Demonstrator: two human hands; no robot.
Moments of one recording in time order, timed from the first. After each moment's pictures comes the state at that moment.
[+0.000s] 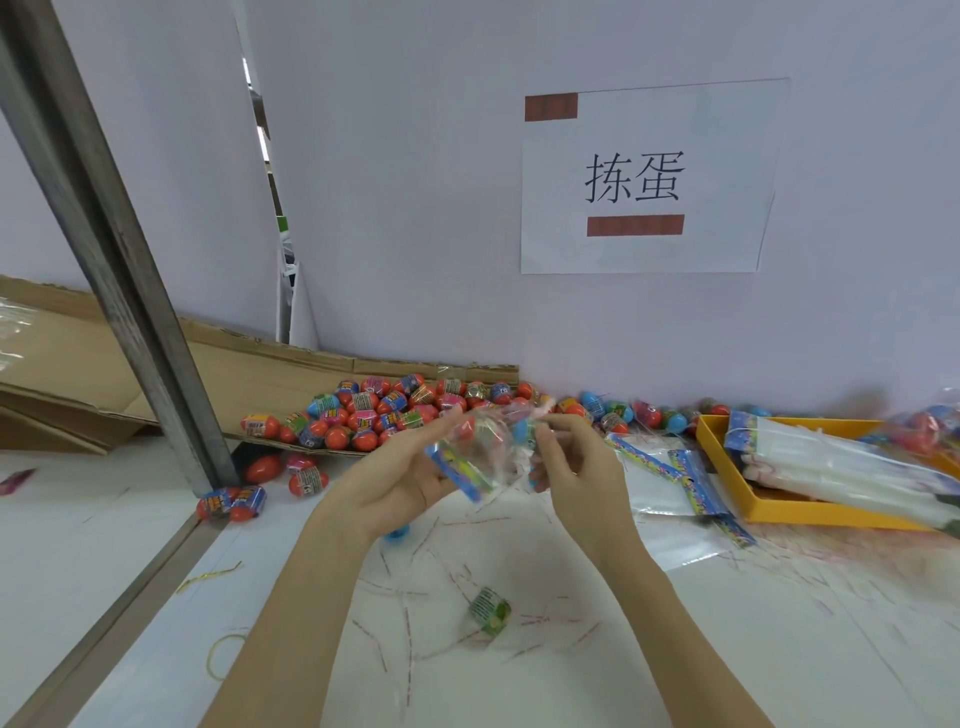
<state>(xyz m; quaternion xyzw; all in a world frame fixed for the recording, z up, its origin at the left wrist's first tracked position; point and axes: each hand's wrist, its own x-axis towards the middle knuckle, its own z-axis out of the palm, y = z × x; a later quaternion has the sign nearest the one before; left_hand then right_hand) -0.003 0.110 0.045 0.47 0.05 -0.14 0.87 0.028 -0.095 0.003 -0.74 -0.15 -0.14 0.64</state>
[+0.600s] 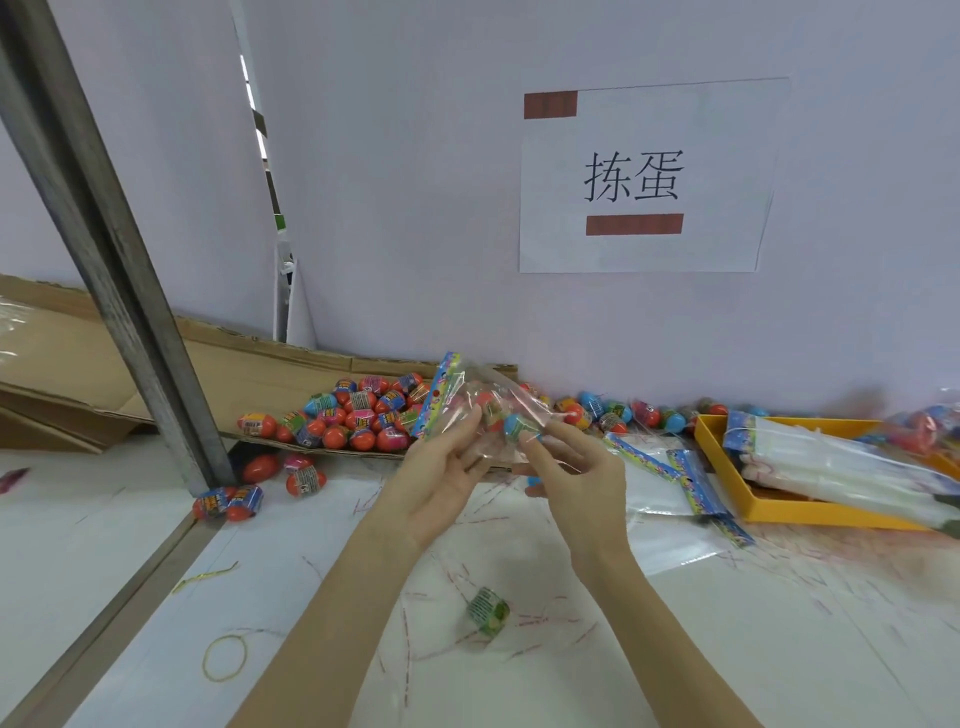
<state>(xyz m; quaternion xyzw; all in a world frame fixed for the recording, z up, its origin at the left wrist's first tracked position) 0.011 0.072 0.026 0.43 0.03 -0.02 0.90 0.020 -0.084 0.001 -0.63 -0.06 -0.10 0.77</state>
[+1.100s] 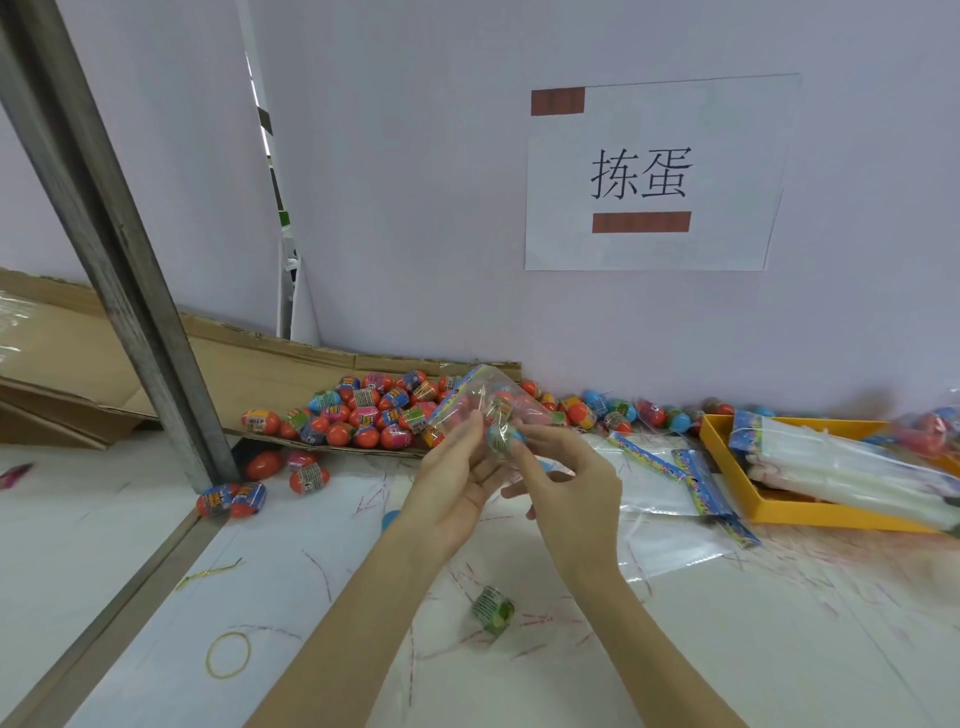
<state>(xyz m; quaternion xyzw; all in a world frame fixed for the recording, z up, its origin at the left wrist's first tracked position) 0.011 0.058 0.012 0.44 0.09 0.01 0.89 0.006 -0.071 0.001 -0.68 -0.09 -0.16 0.71</state>
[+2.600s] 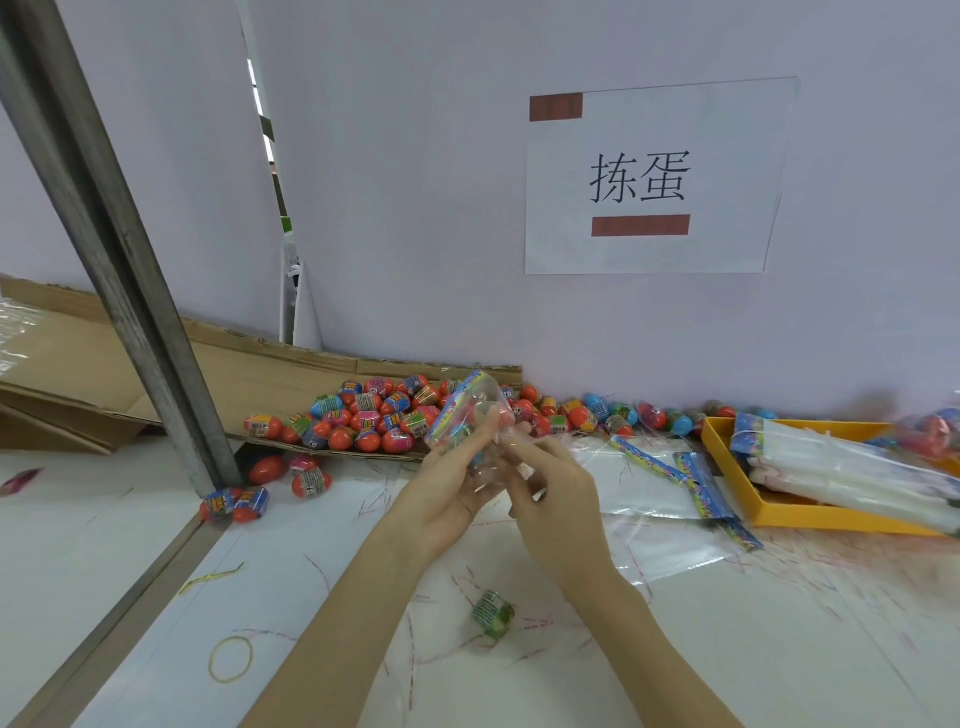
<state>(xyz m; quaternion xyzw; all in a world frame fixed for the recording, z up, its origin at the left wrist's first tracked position) 0.011 0.066 0.019 0.47 0.06 -0.04 0.88 0.016 -0.071 -0.011 -0.80 -0.23 -0.22 0.51</state>
